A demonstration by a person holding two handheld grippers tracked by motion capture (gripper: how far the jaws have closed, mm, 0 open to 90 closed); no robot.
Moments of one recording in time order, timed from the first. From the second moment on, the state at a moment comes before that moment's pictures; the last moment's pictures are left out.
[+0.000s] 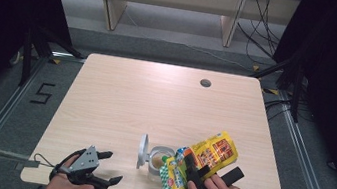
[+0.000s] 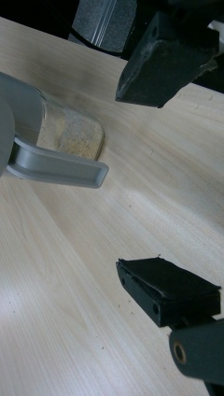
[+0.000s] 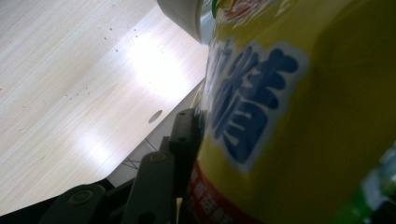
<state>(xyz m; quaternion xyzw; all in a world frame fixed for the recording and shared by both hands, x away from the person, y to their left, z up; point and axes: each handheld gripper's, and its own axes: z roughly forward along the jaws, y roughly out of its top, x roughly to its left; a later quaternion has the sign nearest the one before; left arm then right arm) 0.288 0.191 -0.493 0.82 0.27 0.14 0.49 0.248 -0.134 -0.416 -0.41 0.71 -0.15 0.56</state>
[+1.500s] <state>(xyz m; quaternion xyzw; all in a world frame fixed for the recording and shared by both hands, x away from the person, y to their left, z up) 0.288 0.190 -0.494 0.82 0.27 0.14 0.49 0.250 -0.135 -0.415 -0.41 0.71 -0.15 0.55</state>
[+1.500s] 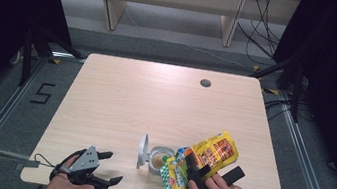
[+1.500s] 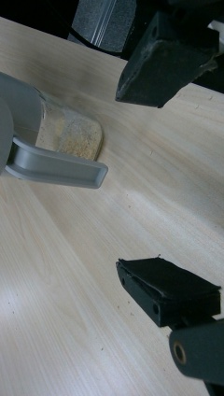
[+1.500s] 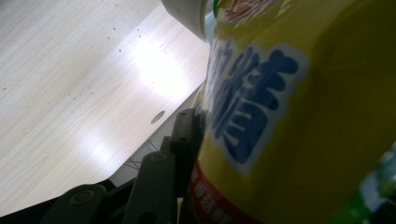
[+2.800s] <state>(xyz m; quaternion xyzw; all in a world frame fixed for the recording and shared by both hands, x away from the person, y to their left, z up) 0.288 0.190 -0.493 0.82 0.27 0.14 0.49 0.249 -0.134 -0.412 -0.41 0.71 -0.15 0.56</state>
